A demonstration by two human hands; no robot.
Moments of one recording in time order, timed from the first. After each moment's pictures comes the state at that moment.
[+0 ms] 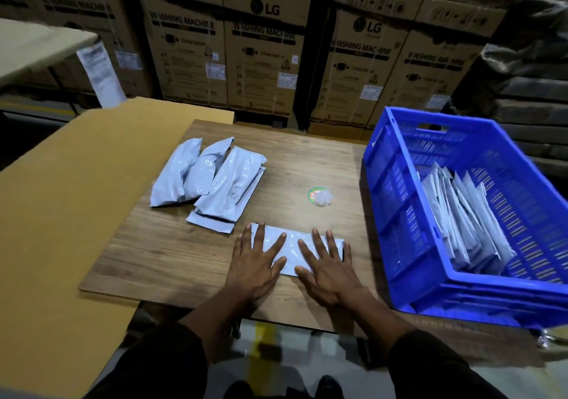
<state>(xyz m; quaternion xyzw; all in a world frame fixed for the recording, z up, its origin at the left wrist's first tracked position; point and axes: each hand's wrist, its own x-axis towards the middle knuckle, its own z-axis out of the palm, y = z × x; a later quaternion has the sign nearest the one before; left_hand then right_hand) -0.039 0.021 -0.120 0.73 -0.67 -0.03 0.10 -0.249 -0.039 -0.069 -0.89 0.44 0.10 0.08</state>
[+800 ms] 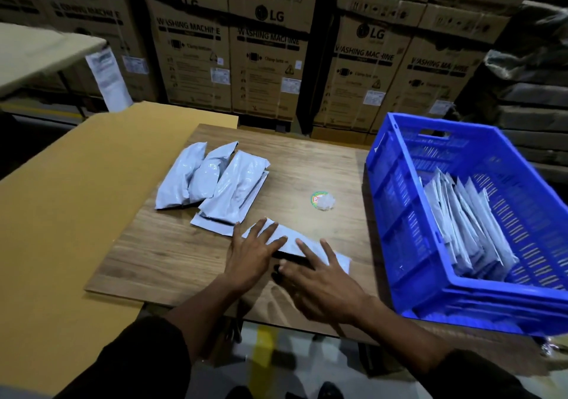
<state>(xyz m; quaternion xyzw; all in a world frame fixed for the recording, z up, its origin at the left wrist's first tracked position) -0.018 0.014 -0.080 0.67 -0.73 0.07 0.09 -0.246 -0.015 -0.036 -0.98 0.19 -0.03 -0.08</state>
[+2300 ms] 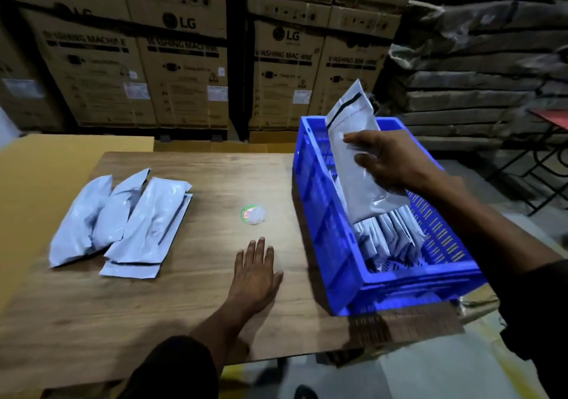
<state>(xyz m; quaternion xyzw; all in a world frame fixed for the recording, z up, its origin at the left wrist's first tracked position) -0.154 -0.057 -0.093 0.67 -0.74 -0.07 0.04 -0.396 -0.162 0.212 -0.85 0.46 -0.23 0.07</state>
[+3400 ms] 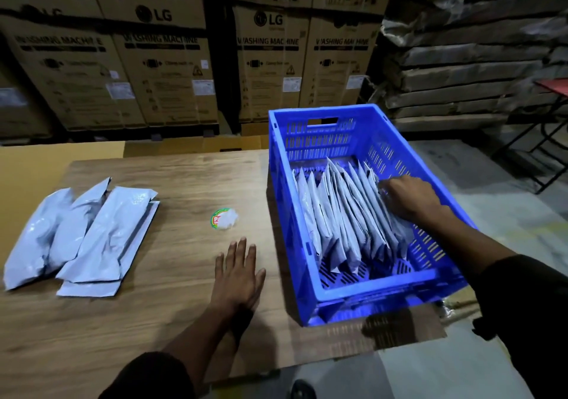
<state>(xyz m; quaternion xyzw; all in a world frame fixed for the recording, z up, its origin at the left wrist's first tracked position) -0.190 -0.086 -0.105 0.69 -0.72 -0.04 0.07 -0.540 -0.218 0.107 -0.77 0.62 0.07 -0.10</state>
